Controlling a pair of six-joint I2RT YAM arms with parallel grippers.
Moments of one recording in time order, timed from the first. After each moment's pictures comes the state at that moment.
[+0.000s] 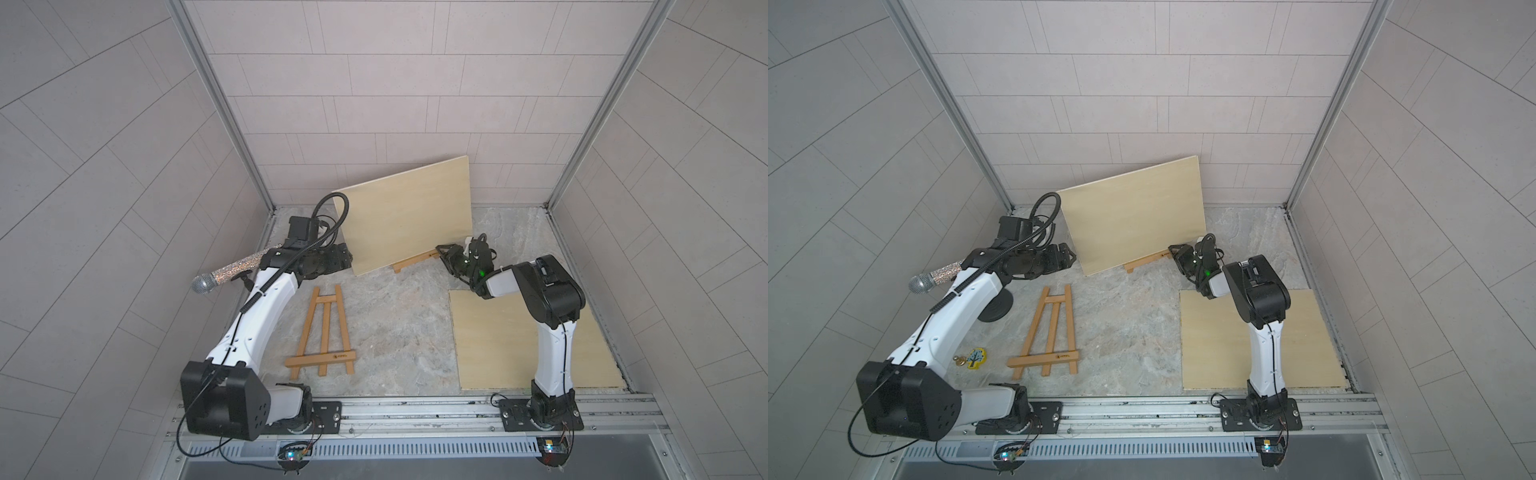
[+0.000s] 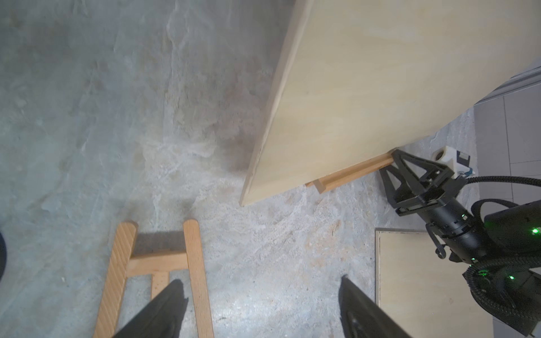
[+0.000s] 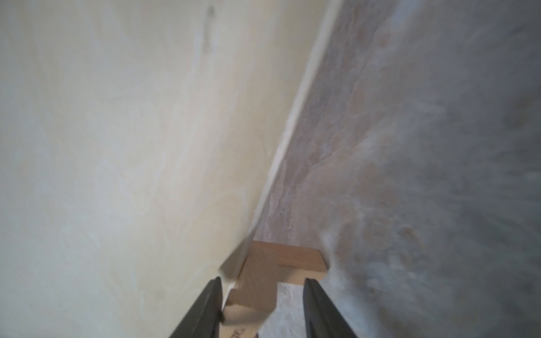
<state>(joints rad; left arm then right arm) -0.09 1.33 1.21 -0.76 0.23 -0.35 0.24 2.06 0.95 0.73 -0.32 1.25</state>
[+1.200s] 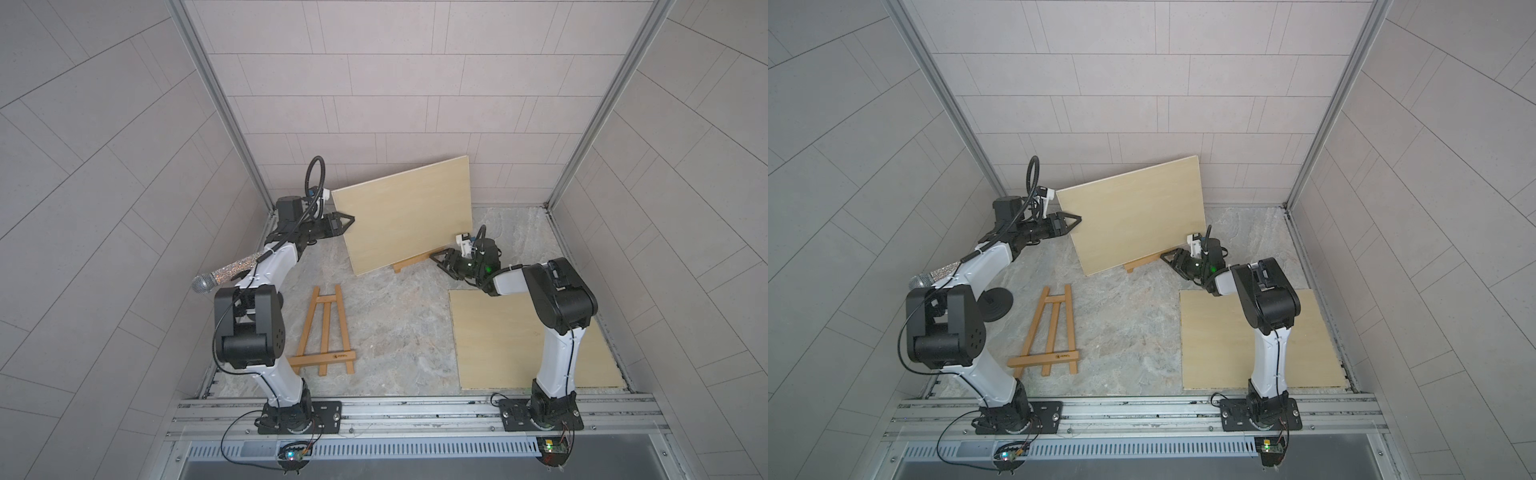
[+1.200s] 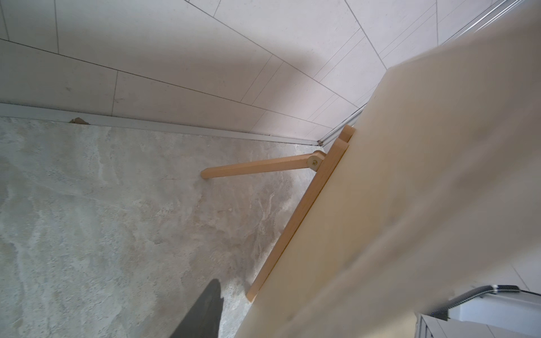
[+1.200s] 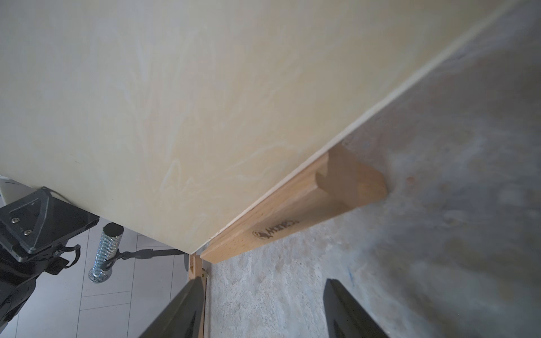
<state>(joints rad) 0.07 1.71 1.28 -0.07 0.85 -0.31 0.22 2.01 0.94 0.62 -0.67 0.94</state>
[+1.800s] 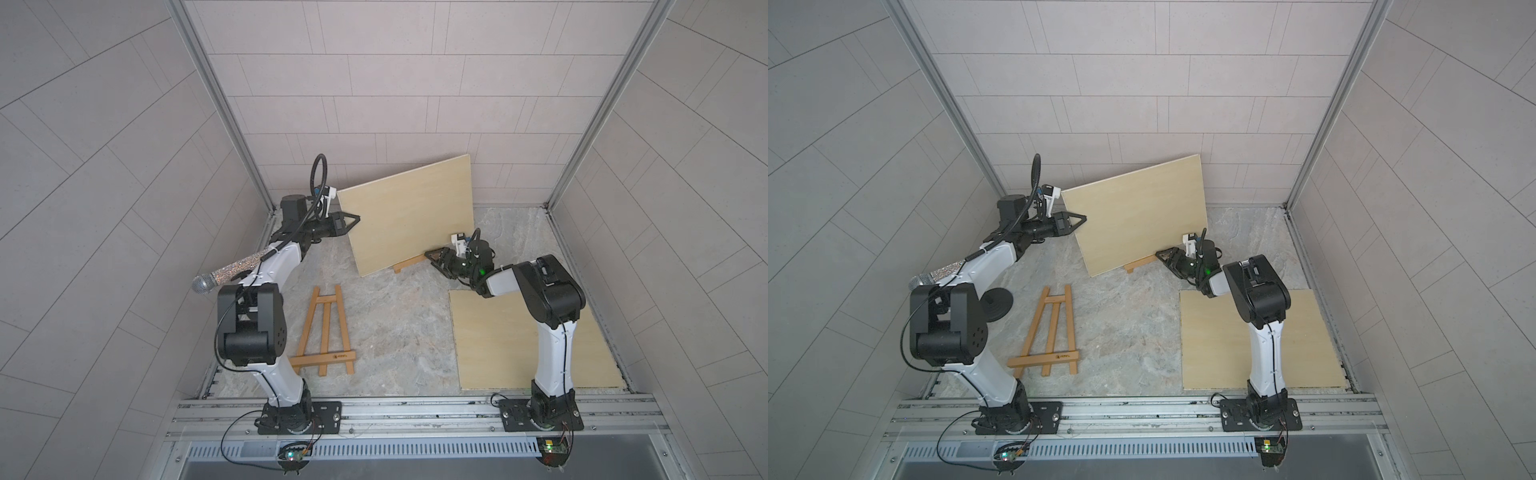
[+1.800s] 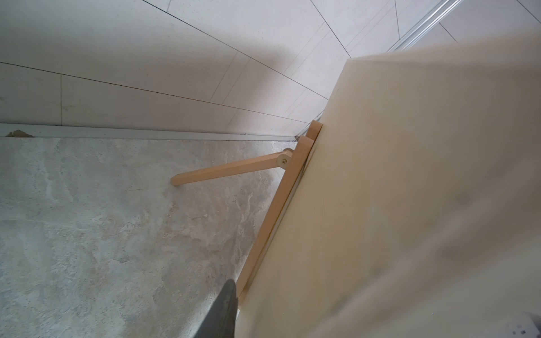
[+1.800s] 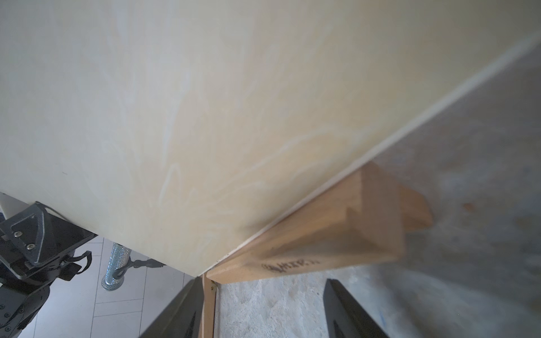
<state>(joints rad) 0.04 1.72 1.28 -0.02 0.93 -0.31 0.25 2.08 0.96 0.76 -0.64 1.04</state>
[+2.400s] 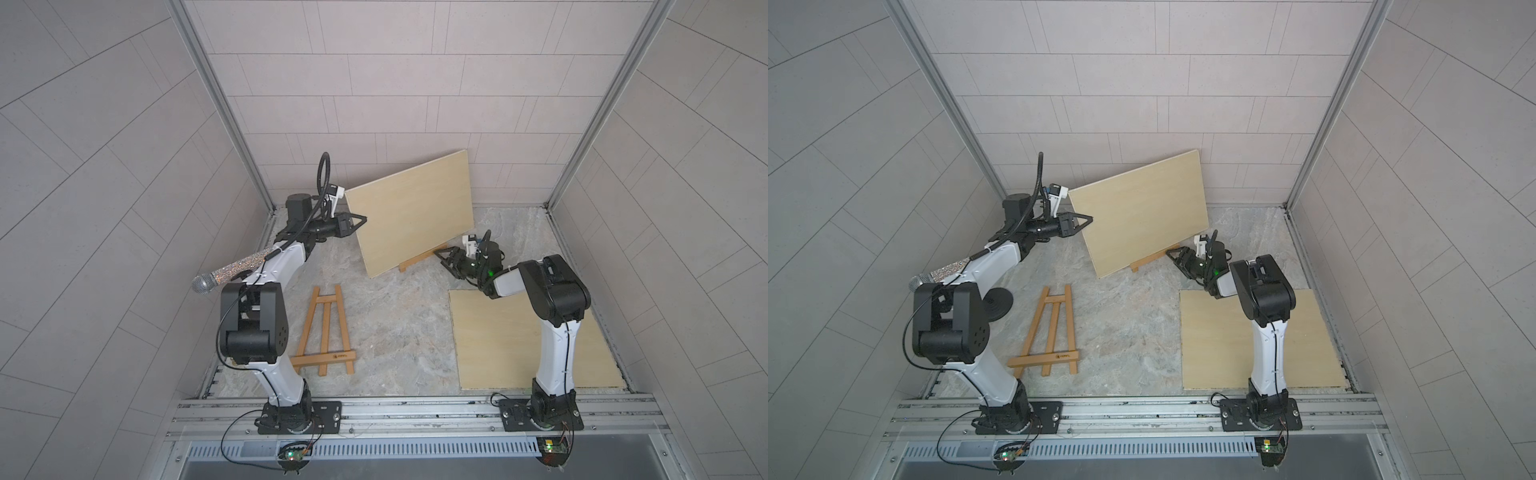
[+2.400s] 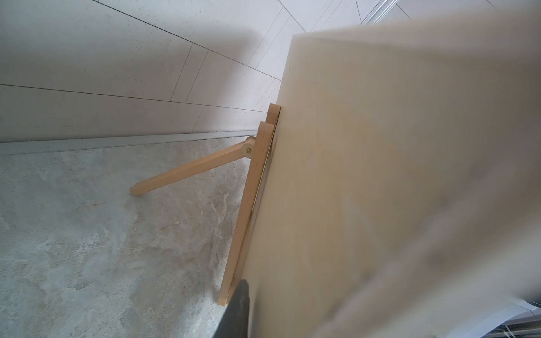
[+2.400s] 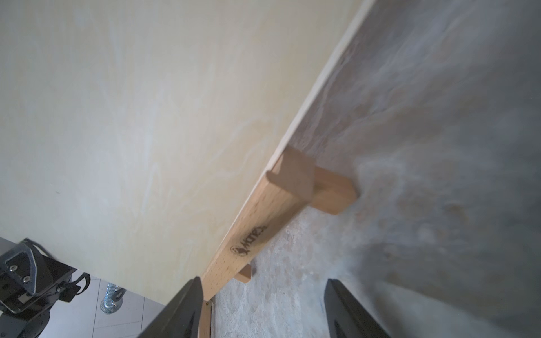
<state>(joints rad) 0.02 1.73 1.29 0.03 1.00 -0.30 0.15 2.07 0.92 0.79 -0.63 1.05</state>
